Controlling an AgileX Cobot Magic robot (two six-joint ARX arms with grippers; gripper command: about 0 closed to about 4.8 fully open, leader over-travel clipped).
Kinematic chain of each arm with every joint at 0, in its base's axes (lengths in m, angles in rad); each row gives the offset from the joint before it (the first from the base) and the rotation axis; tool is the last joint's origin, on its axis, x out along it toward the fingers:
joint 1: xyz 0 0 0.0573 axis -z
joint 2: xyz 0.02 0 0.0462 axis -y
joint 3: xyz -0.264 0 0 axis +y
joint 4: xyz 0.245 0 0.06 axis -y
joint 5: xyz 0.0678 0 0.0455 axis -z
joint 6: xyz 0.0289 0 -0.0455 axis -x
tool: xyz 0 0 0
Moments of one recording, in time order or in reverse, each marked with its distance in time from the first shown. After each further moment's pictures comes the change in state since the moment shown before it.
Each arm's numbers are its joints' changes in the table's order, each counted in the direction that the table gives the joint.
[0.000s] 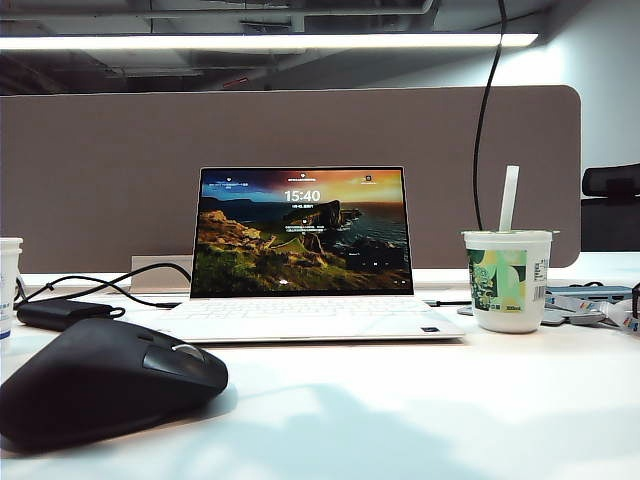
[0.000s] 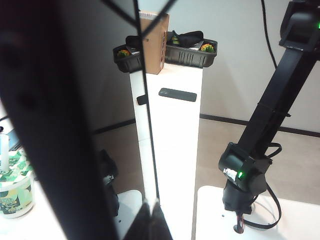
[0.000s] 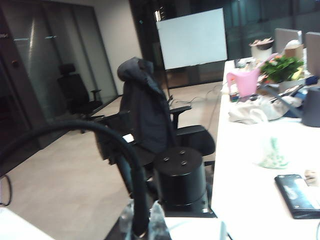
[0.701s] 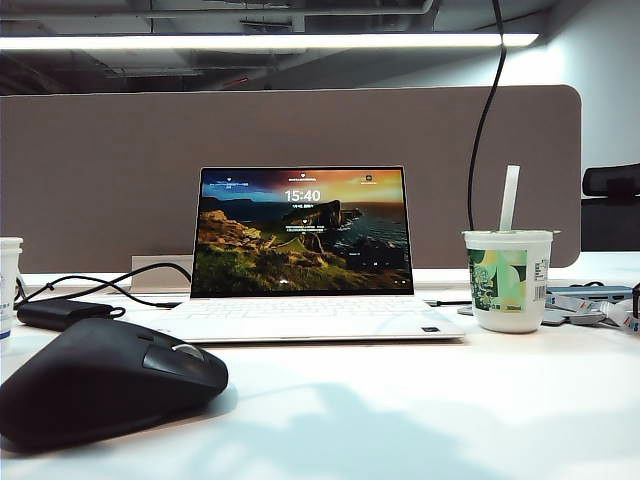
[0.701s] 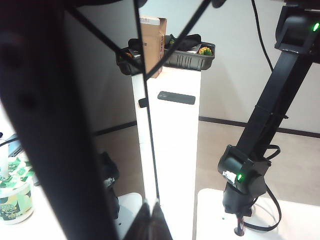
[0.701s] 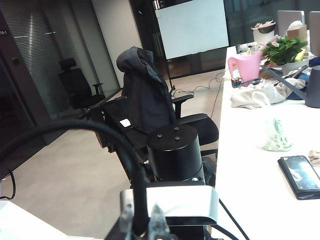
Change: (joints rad) left arm 0.000 0.000 0.000 0.018 0.008 -0.004; right arm -0.002 -0.001 0.053 -0.026 -0.008 0.026
